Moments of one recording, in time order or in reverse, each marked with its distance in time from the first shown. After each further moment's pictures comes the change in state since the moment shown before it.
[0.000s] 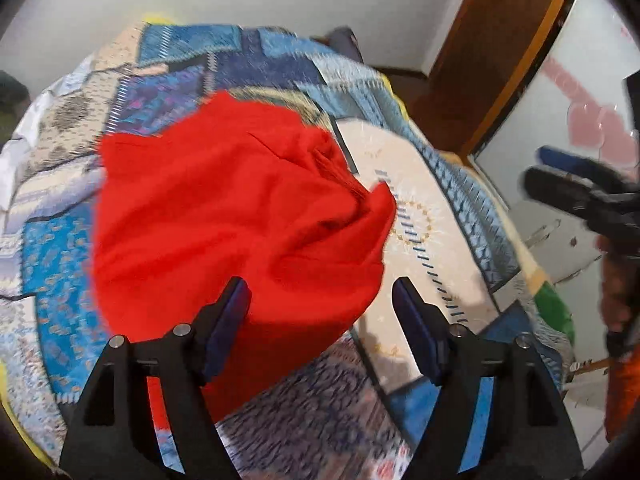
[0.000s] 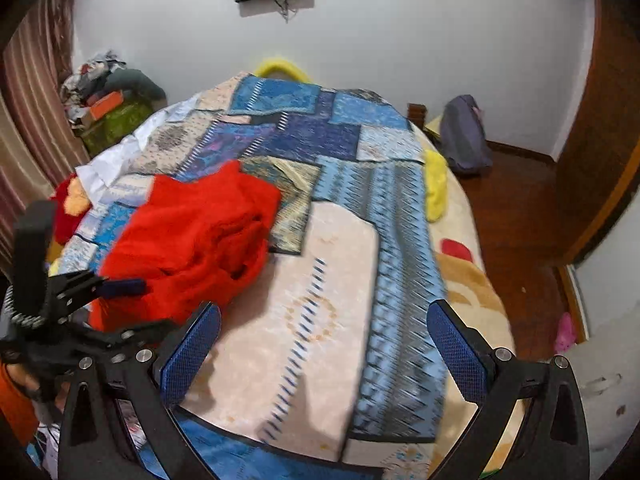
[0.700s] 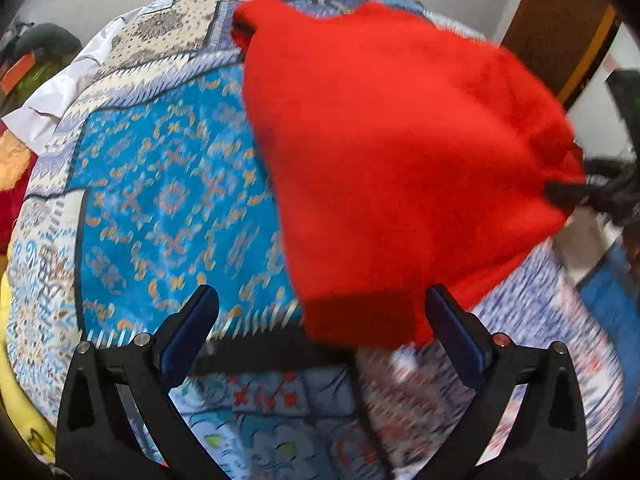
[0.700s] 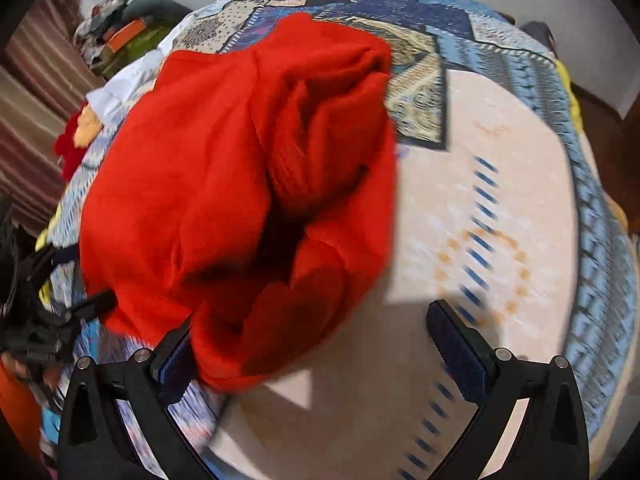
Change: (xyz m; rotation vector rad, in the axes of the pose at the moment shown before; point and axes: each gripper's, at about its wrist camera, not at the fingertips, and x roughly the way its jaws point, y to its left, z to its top) left arm 0.023 0.116 -0.098 -0.074 0.115 0.198; right arm 0.143 0.066 -0.044 -0.046 0.338 0.162
